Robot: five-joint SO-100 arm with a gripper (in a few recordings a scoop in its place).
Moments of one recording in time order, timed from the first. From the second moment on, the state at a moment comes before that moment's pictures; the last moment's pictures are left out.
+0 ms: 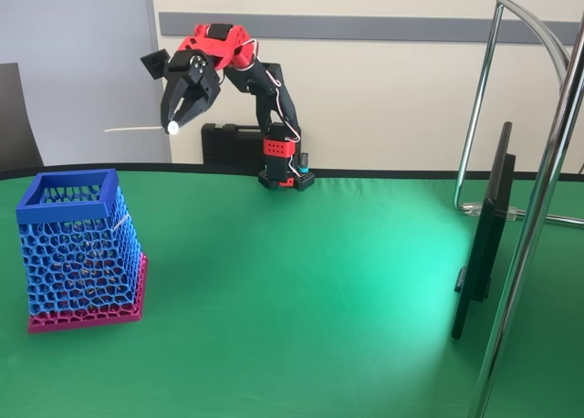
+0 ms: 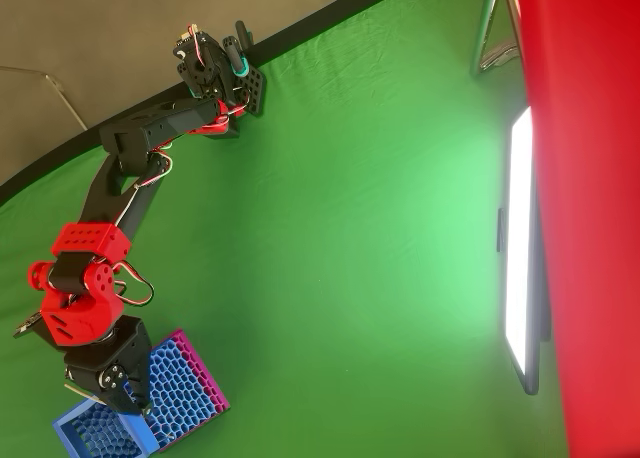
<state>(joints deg) 22.9 63.0 21.7 70.8 9.0</state>
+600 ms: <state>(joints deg) 27.2 51.7 9.5 65.8 8.1</state>
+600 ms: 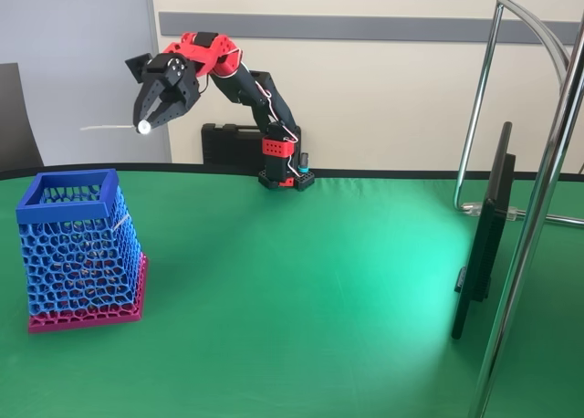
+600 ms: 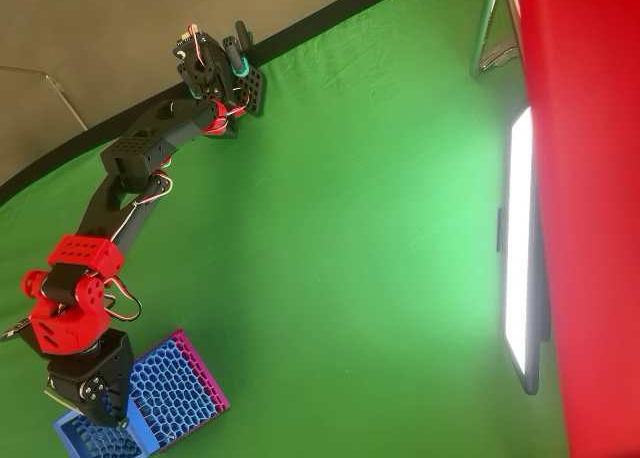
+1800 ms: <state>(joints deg) 29.6 39.8 4.7 45.6 17.9</state>
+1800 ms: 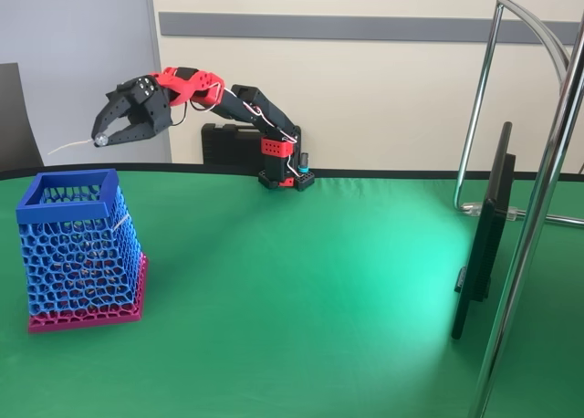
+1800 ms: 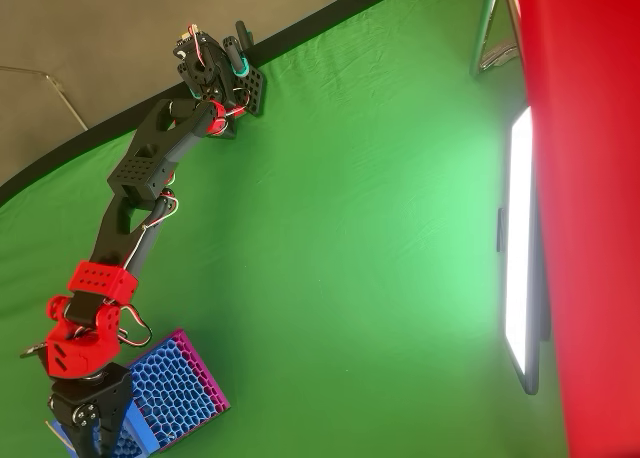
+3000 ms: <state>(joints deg) 29.8 42.5 9.5 51.4 27.9</state>
